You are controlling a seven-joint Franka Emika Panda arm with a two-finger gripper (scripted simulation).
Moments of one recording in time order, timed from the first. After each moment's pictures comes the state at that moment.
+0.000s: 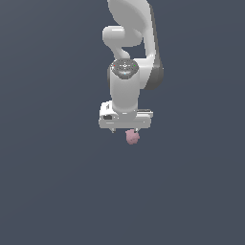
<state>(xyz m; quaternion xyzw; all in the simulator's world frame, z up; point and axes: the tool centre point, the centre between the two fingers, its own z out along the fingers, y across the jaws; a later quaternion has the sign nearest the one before) -0.006 0.010 0.163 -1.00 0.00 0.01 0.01</state>
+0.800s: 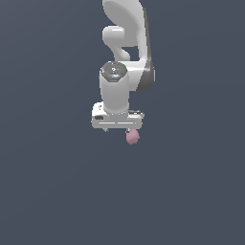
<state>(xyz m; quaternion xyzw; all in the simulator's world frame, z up) -0.014 -0.022 0.152 -1.00 0.01 0.02 0.00</state>
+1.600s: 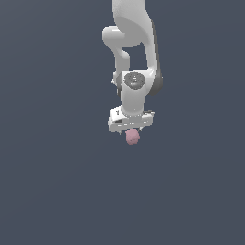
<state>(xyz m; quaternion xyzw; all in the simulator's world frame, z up) -0.046 0.038 0.102 -1.00 -0.09 0.00 0.00</state>
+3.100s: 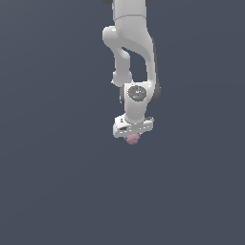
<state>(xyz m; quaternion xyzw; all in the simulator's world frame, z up) -0.057 0.053 0.040 -0.99 -0.12 0.00 0.00</state>
